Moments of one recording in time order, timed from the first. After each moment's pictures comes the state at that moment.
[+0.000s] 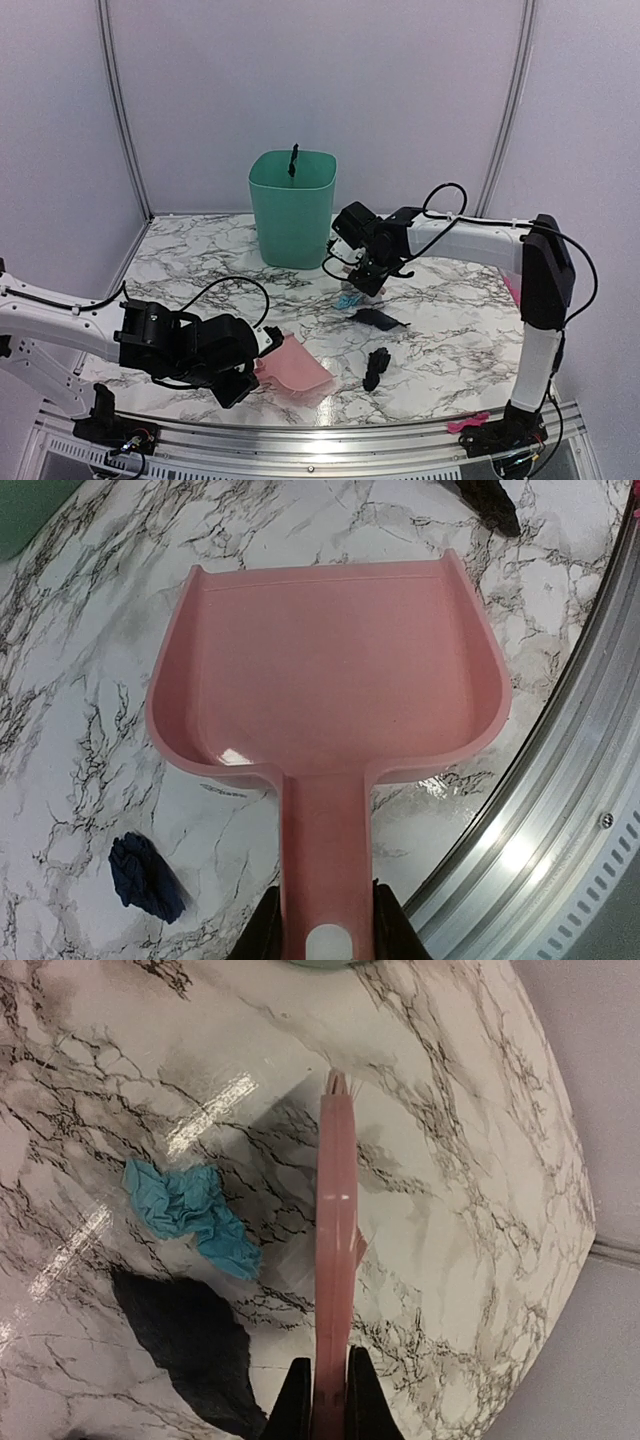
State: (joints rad) left arm -1.35 1.35 0.89 -0.67 -0.25 -0.37; right arm 0.80 1.91 1.56 -0.83 0.42 -0.16
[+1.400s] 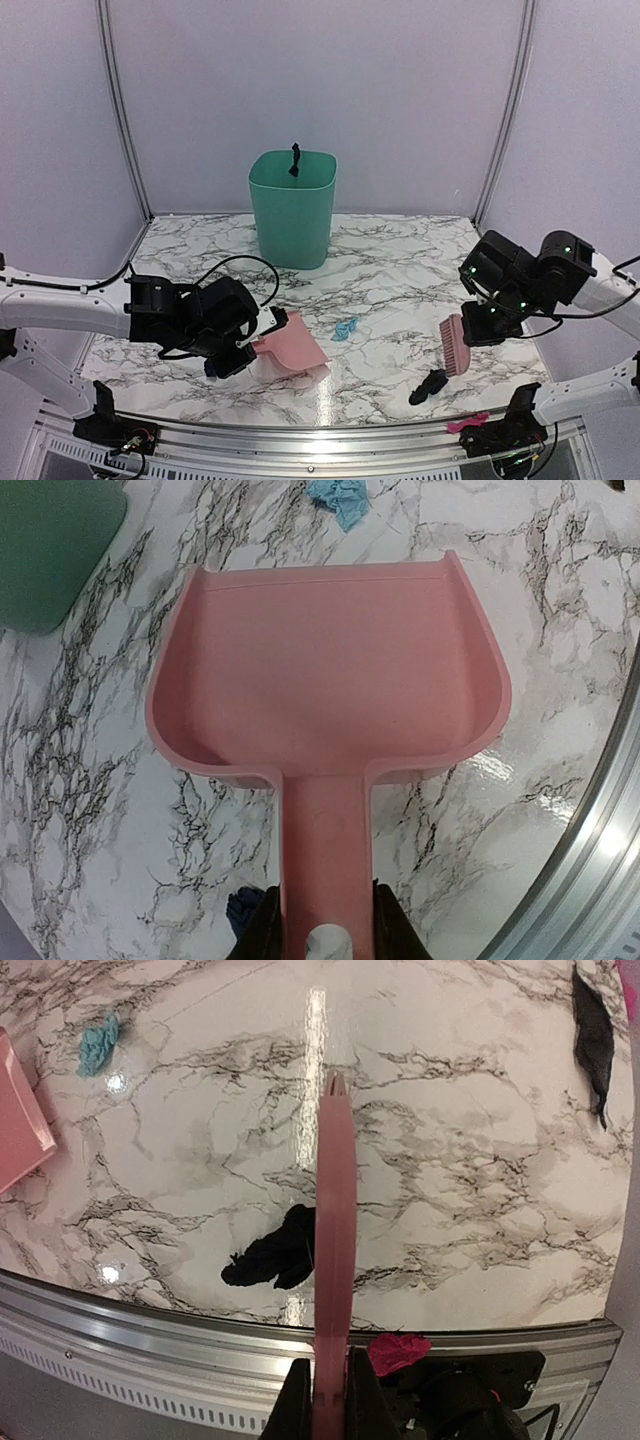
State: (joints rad) left arm -1.18 1.37 0.94 -0.67 -0.25 -0.03; right arm 0.88 1.04 1.11 -1.37 0.18 0.79
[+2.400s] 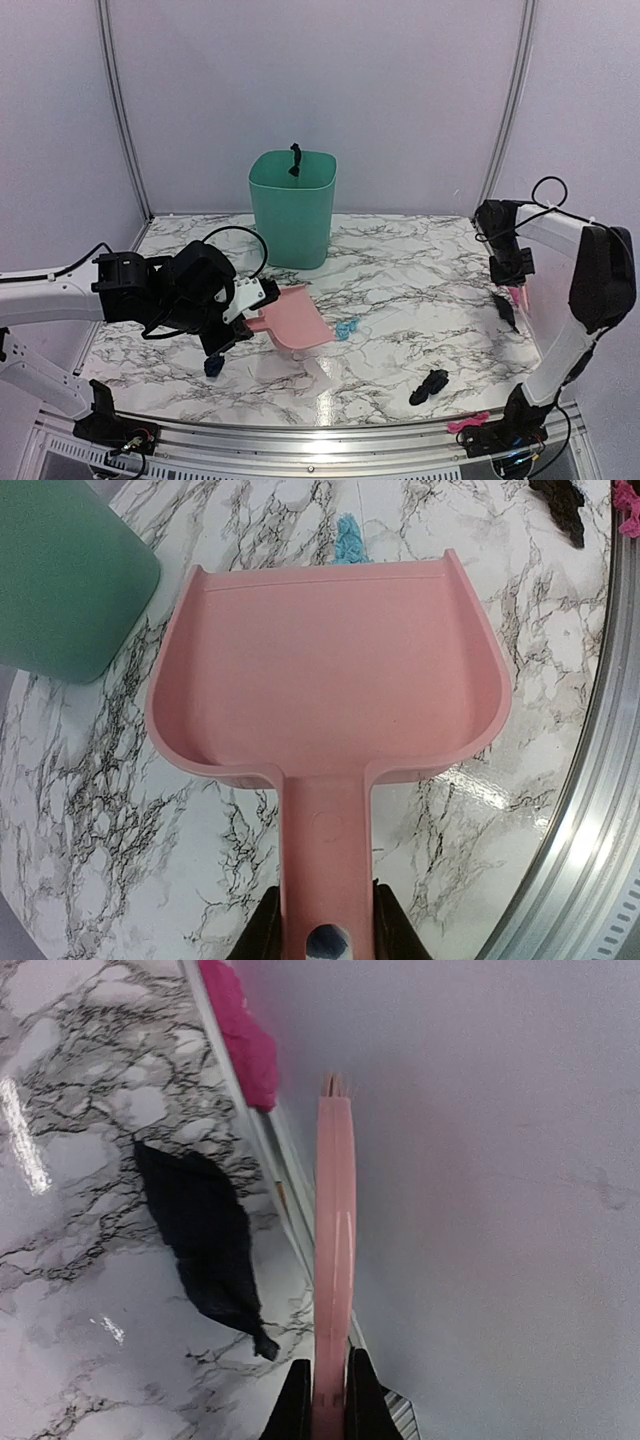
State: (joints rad) left arm -1.10 1.26 1.02 -0.71 -0.18 0.11; right arm 0.06 1.65 1.28 -1.10 0.70 0.33
